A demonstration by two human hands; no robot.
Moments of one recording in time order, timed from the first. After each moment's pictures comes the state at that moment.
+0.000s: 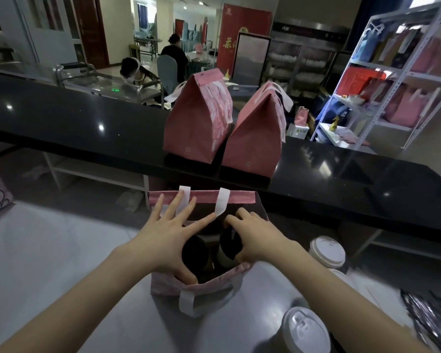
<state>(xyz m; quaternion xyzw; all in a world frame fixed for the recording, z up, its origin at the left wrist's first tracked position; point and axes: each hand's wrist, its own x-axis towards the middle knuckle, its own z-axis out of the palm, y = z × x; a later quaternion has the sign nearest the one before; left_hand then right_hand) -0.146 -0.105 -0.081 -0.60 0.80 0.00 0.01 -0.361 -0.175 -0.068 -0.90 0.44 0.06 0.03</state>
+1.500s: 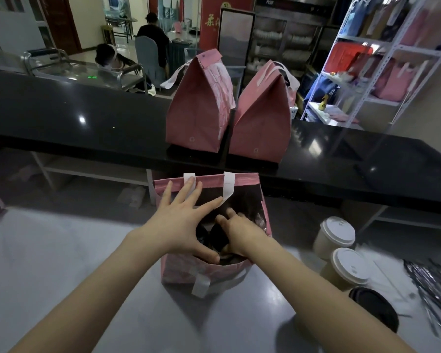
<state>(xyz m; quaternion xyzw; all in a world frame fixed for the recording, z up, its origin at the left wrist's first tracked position) -0.118 -0.126 -0.075 -0.57 0.82 0.03 -0.01 -0.296 -0.177 -0.115 -0.85 0.50 0.12 0.09</state>
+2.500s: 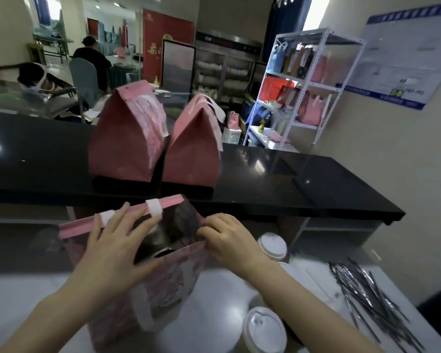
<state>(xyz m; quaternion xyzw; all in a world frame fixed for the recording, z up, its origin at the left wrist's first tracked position) -0.161 -0.113 -0.052 -0.59 0.79 0.02 -0.19 -0.411 -0.165 -0.065 -0.90 0.39 -0.17 -0.12</state>
